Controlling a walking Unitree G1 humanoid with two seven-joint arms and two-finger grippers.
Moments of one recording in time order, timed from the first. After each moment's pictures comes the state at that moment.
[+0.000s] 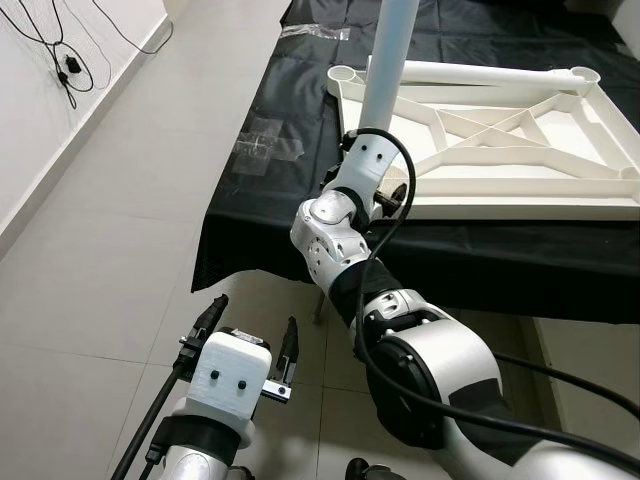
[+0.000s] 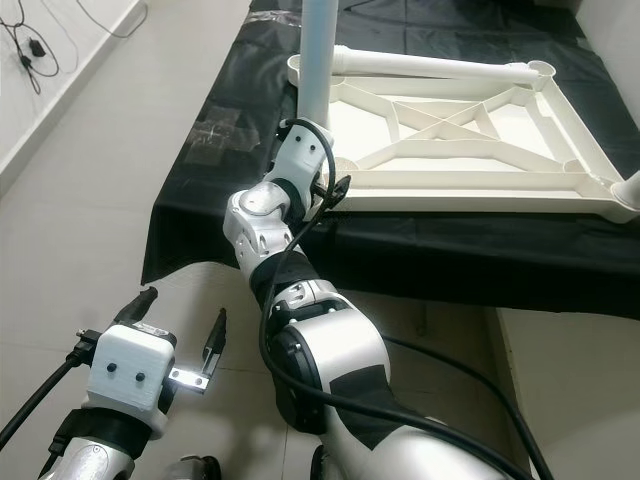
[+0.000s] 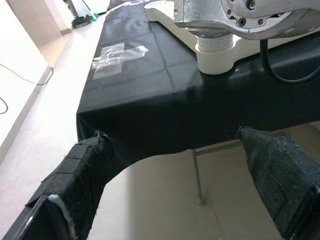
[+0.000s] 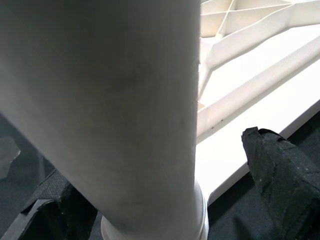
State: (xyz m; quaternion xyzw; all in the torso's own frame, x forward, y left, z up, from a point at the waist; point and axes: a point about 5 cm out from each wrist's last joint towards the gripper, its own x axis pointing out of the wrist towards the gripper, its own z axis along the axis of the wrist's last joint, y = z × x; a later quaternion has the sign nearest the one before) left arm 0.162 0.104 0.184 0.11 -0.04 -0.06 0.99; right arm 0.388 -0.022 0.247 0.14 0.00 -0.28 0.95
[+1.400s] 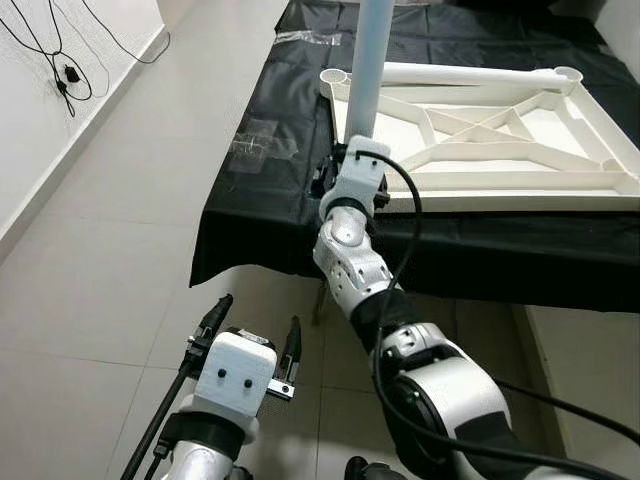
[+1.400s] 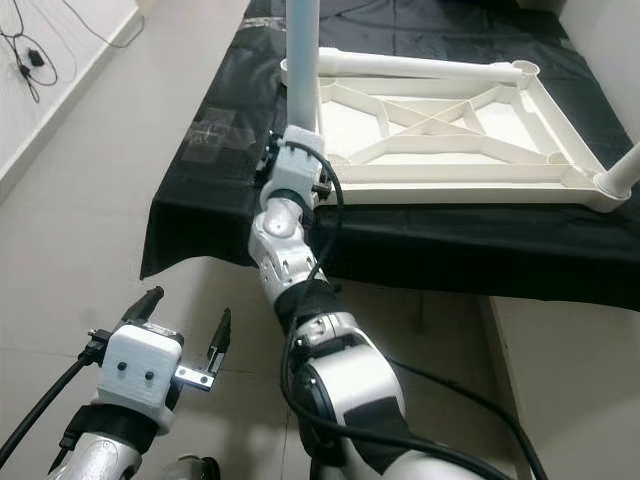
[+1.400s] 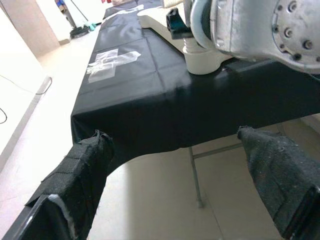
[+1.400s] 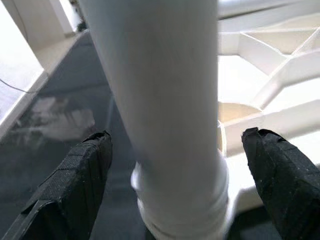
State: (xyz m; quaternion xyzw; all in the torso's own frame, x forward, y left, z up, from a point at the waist) left arm 0.169 0.101 0.179 0.11 -0.05 -0.07 0.99; right arm 0.388 -0.033 0.220 0.10 -0.04 -0.08 0.99
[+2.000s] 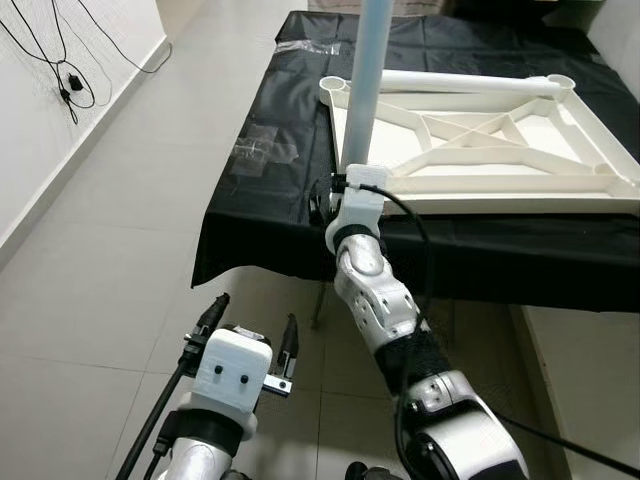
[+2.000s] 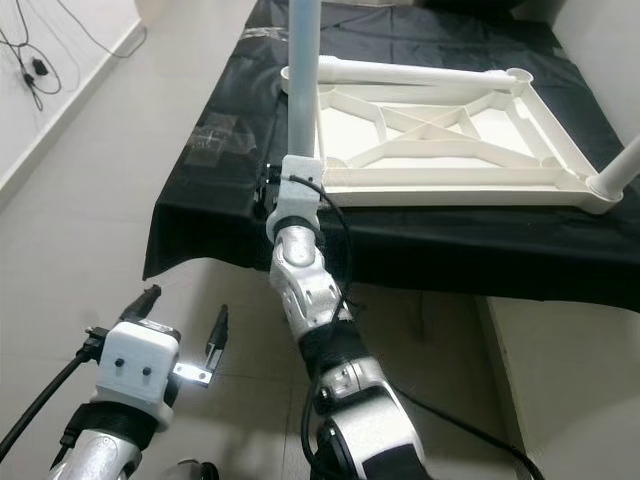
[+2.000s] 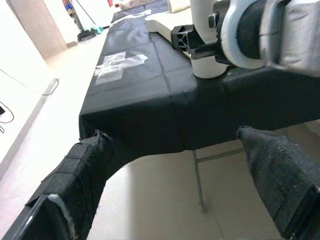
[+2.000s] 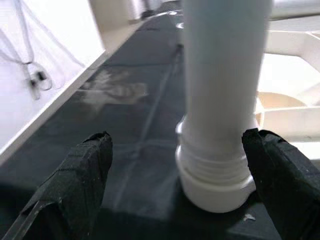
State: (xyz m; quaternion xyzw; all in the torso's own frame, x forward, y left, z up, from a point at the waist) left arm 0.171 0.105 0.177 0.11 -0.05 -0.06 0.99; right arm 0.361 -0.045 0.206 0.06 -0.03 0.05 1.00
